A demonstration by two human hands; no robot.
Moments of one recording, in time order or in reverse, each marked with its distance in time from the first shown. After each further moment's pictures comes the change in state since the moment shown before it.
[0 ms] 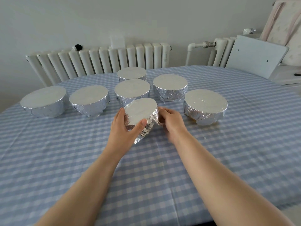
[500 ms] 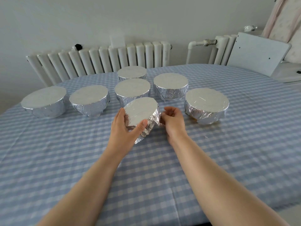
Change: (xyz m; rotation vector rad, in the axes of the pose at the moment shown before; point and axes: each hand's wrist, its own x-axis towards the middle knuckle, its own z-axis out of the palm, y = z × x) left_hand -0.003 -0.002 0.002 0.020 0.007 -0.019; right_hand -0.006 0.008 0.000 0.092 0.178 -0.080
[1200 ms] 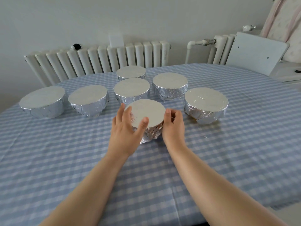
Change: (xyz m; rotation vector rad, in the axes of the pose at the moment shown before) left_hand -0.008 0.015 0.005 0.365 0.003 0.051; right_hand -0.027 0.006 -0.005 -0.383 0.117 -0.284
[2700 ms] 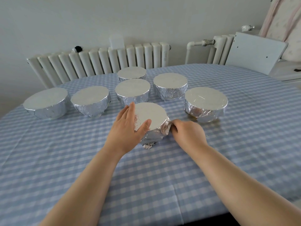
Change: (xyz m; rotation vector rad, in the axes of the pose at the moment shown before) left_hand 0.008 0.000 -0.017 0.211 -0.197 0.124; right_hand 0.010 0.007 -0.056 -1.083 -0.264 -0.451
